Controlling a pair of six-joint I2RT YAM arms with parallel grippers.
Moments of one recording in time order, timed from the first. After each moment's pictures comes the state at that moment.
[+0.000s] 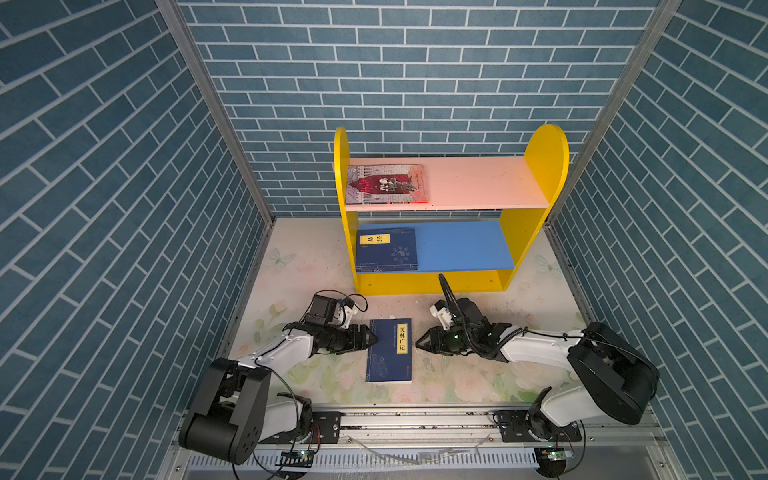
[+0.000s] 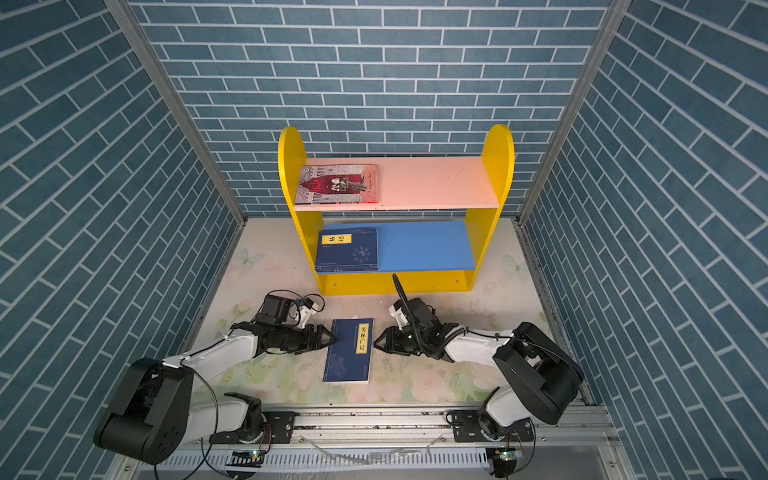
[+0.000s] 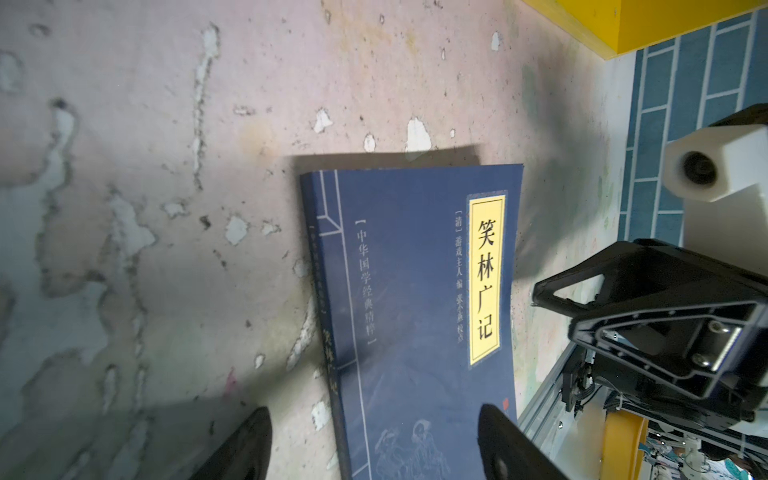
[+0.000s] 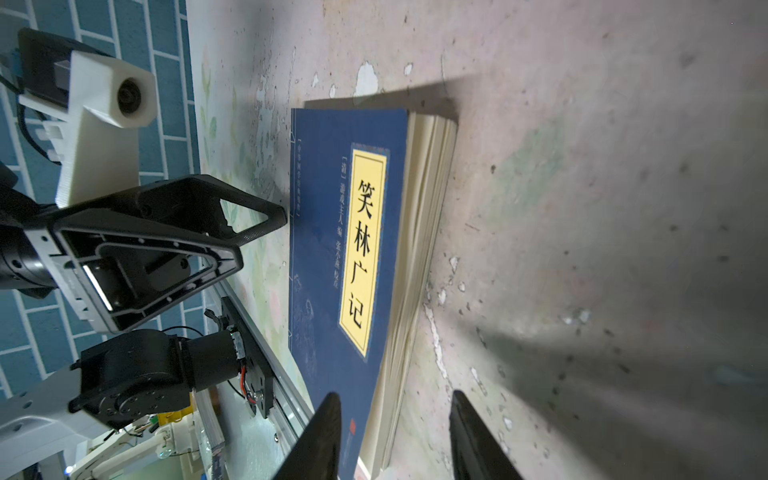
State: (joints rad) left arm -0.26 1.27 0.44 -0.26 0.67 -0.37; right arm 0.82 1.50 0.54 0.16 -0.52 0.87
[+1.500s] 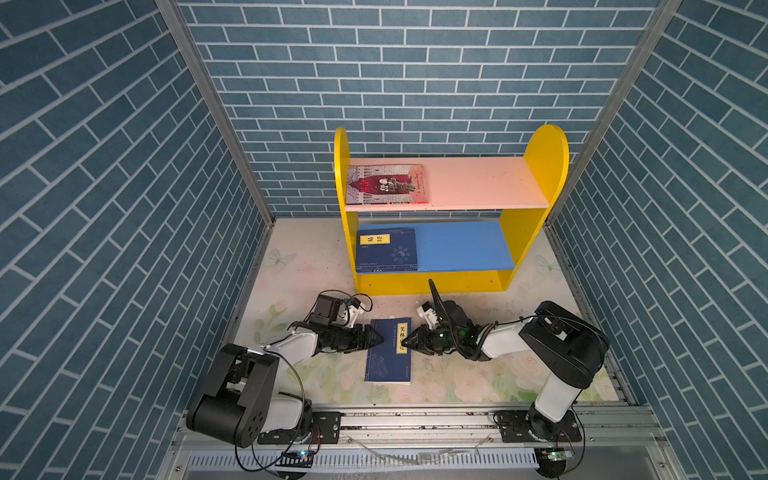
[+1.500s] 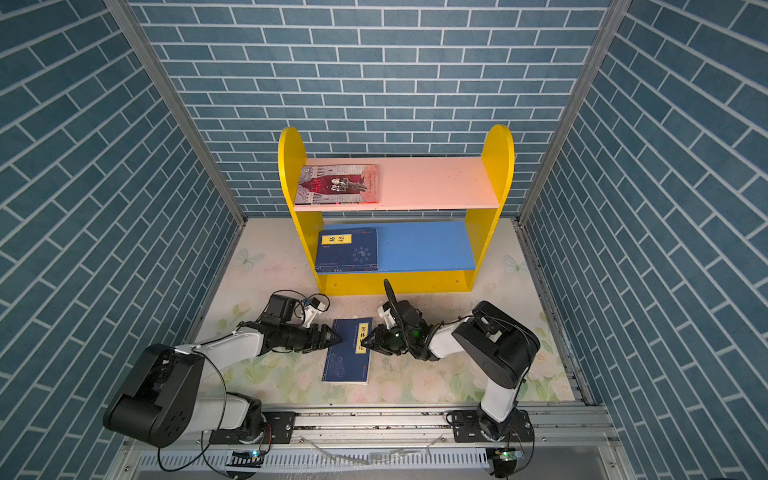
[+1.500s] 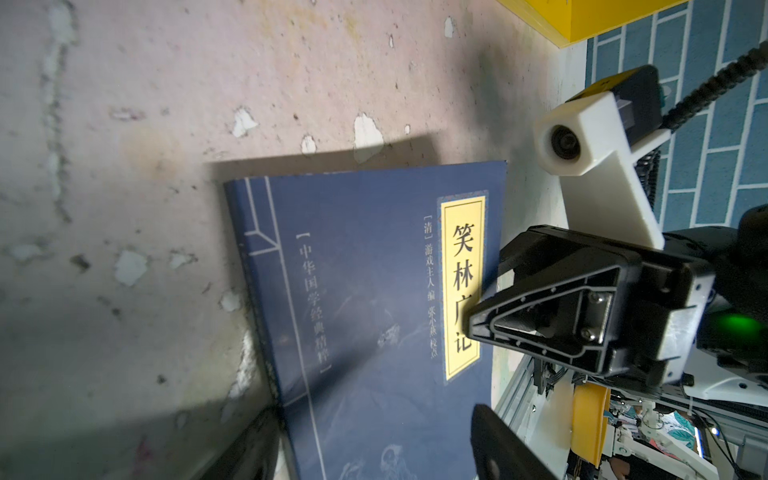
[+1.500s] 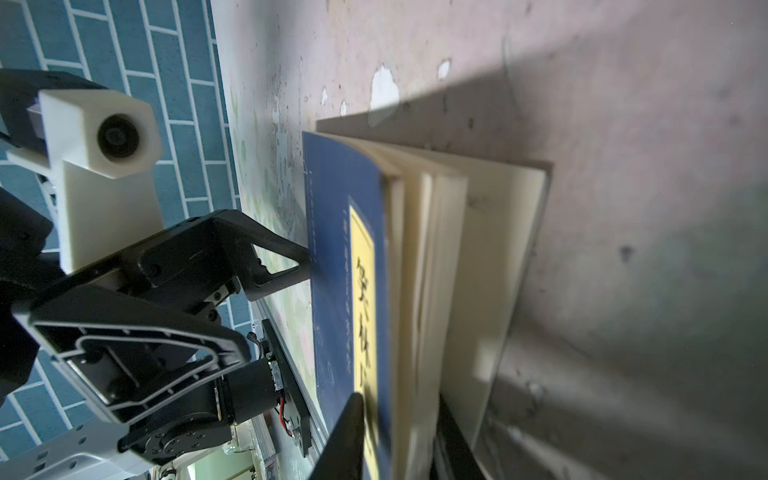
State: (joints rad) left arm -0.28 1.35 0.44 -0.15 0.75 -0.38; right arm 0.87 1.75 0.58 0.49 -0.56 1.05
